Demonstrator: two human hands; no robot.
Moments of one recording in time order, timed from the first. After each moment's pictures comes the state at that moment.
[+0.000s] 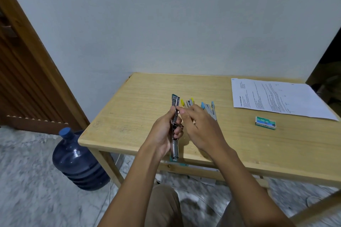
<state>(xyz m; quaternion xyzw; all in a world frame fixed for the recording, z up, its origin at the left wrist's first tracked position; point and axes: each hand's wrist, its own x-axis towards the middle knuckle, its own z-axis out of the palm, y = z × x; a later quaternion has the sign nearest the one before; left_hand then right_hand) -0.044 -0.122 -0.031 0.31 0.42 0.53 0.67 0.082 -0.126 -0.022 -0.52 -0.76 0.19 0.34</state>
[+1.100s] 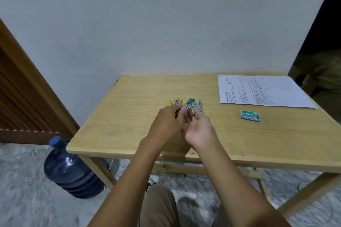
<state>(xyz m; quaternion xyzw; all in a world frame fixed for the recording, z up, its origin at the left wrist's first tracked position) -0.016 -0.113 -0.015 0.69 0.59 0.35 0.24 0.081 -0.109 -0.024 -0.23 0.09 0.77 0.60</state>
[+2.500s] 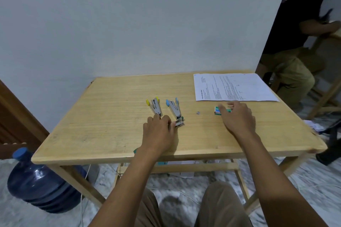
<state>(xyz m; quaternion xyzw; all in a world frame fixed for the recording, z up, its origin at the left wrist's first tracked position) 0.021 -0.119 -0.054 0.74 0.65 0.17 0.08 0.266 -0.094 -0.064 -0.81 -0.49 0.07 0.31</state>
